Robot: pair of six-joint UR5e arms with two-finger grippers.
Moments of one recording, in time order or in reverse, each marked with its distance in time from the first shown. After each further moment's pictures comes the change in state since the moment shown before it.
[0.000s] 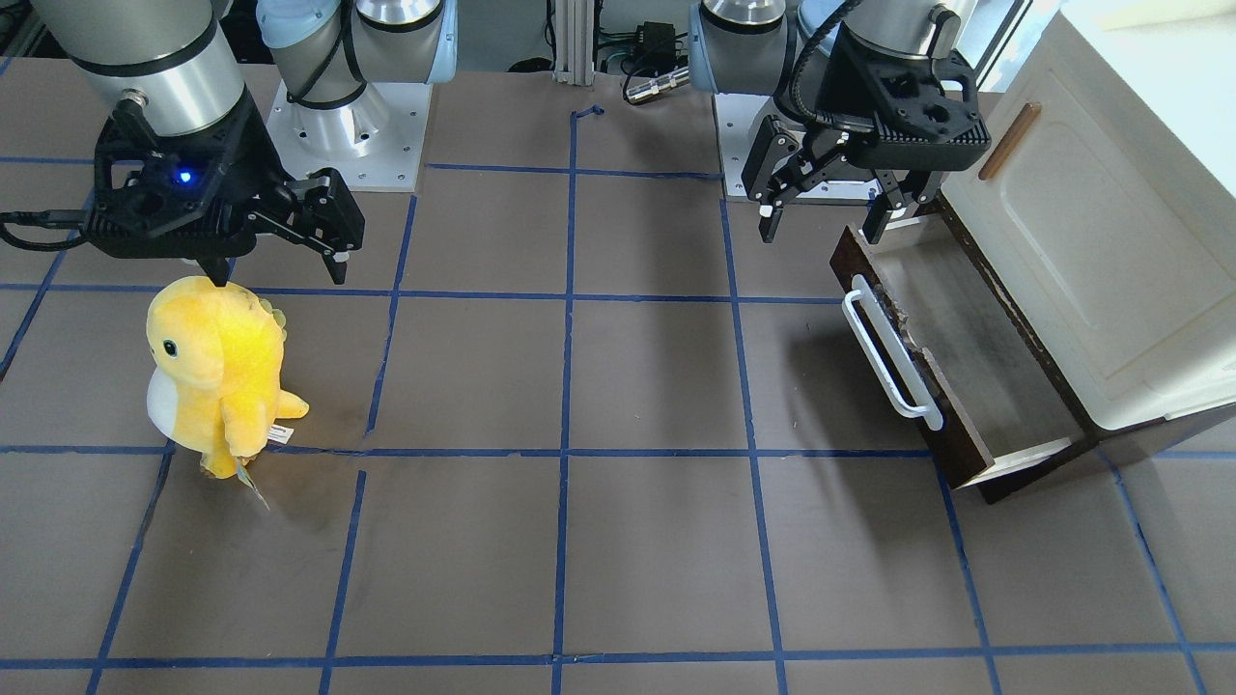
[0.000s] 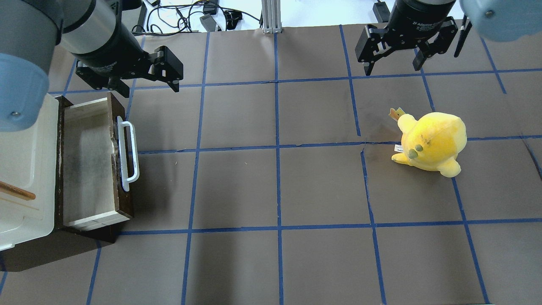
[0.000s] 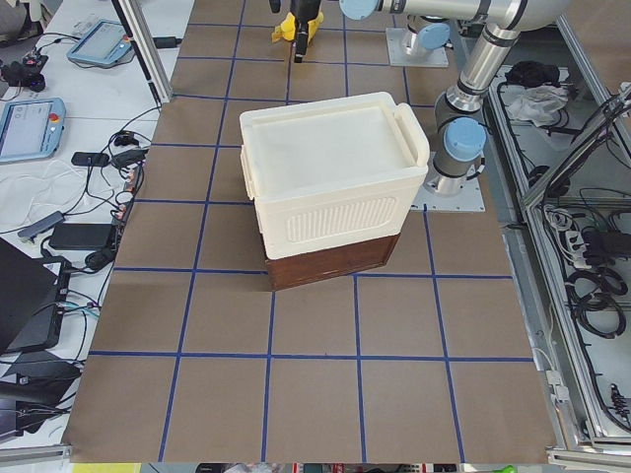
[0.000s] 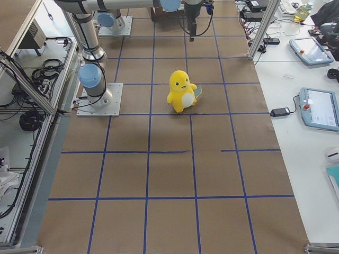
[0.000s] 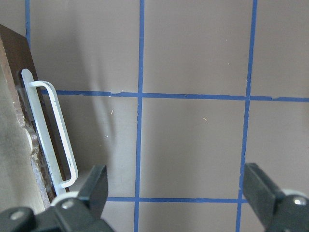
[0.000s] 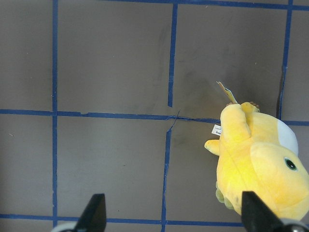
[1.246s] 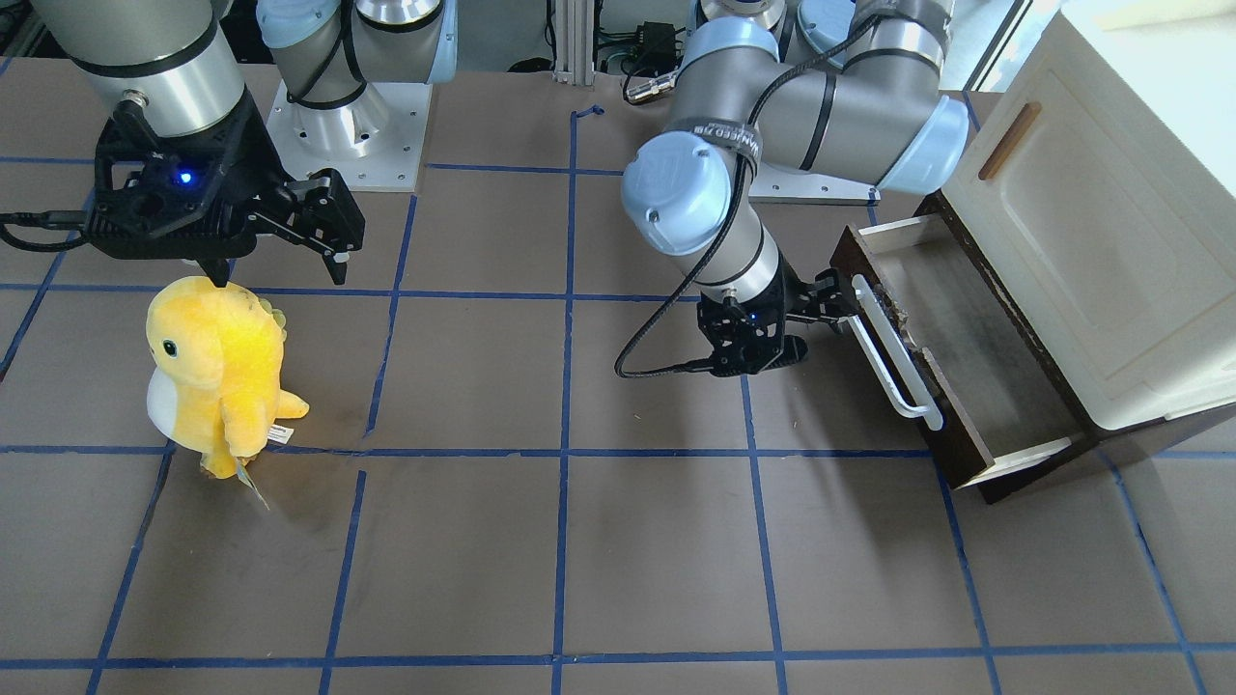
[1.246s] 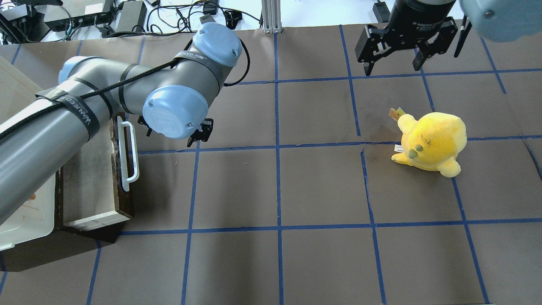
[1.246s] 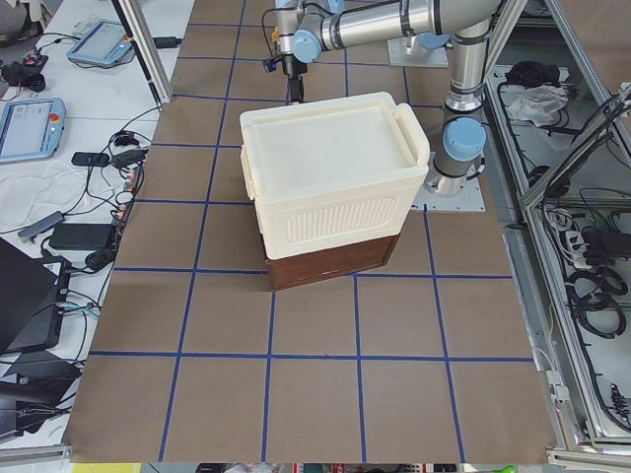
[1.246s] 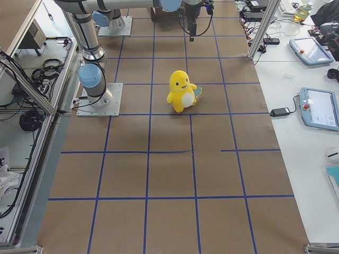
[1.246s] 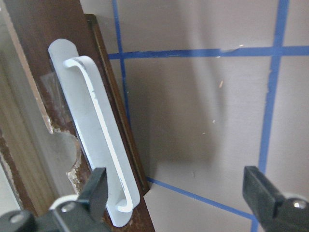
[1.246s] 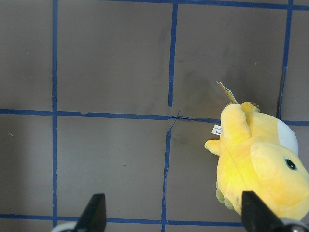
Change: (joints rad) left arm -0.212 -0.308 -0.050 -0.054 0.490 -0.172; right arm 0.000 0.000 0.000 0.000 0.000 0.000
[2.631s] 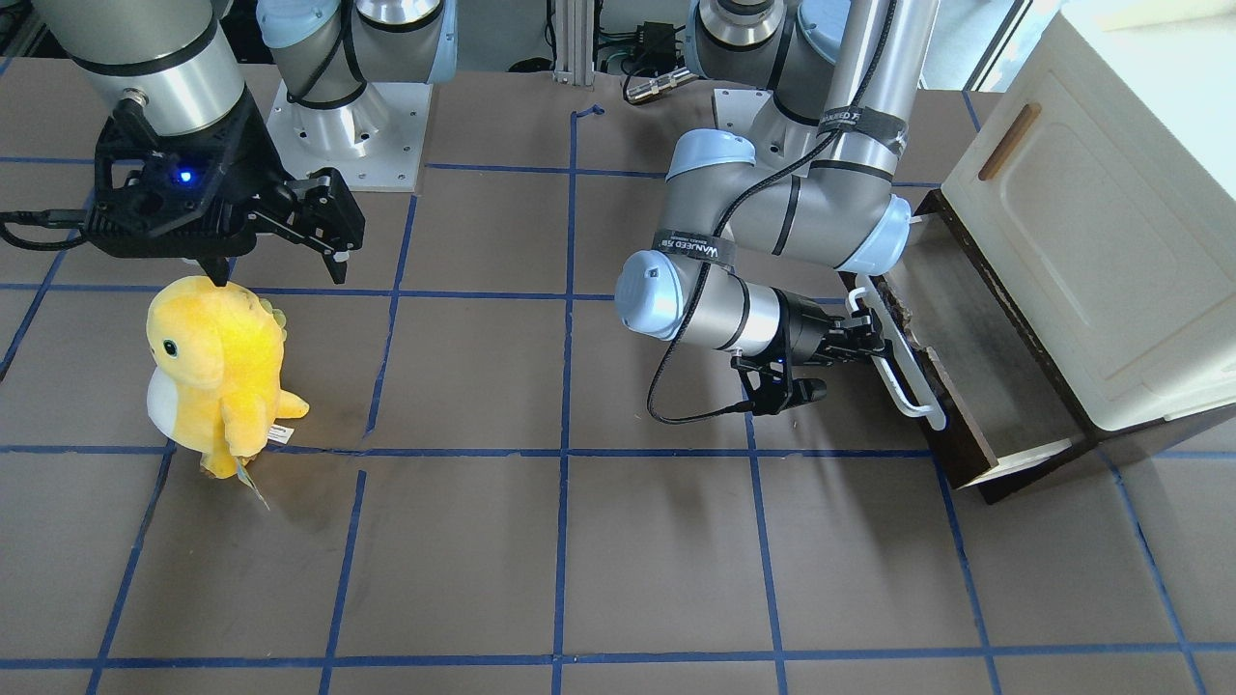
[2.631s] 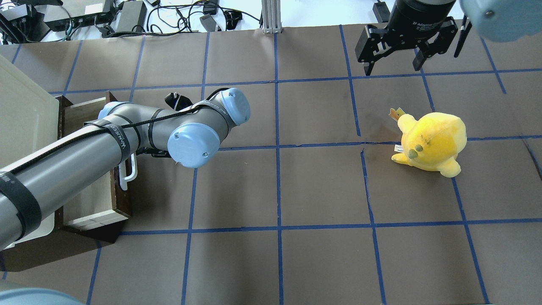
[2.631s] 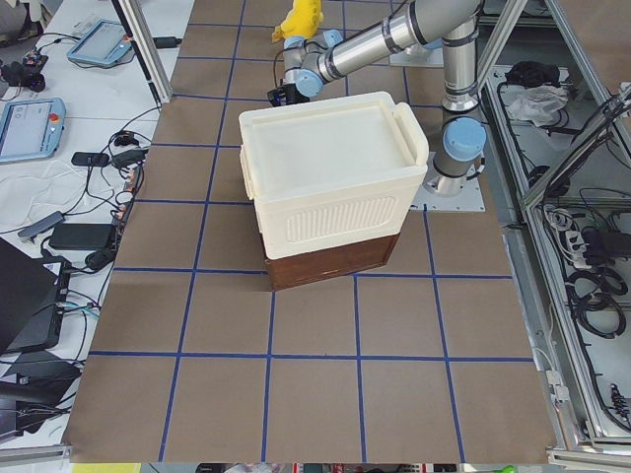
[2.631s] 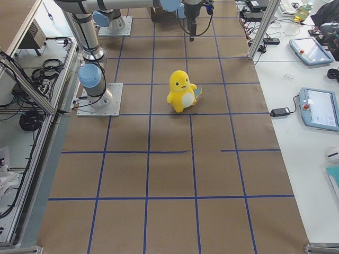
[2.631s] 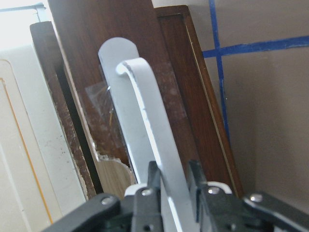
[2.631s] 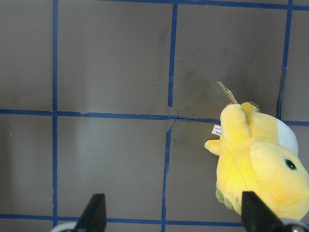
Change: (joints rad) left arm 0.005 -0.154 -0.180 0.005 0.557 -0.165; right arm 0.000 0.000 0.000 0.000 0.000 0.000
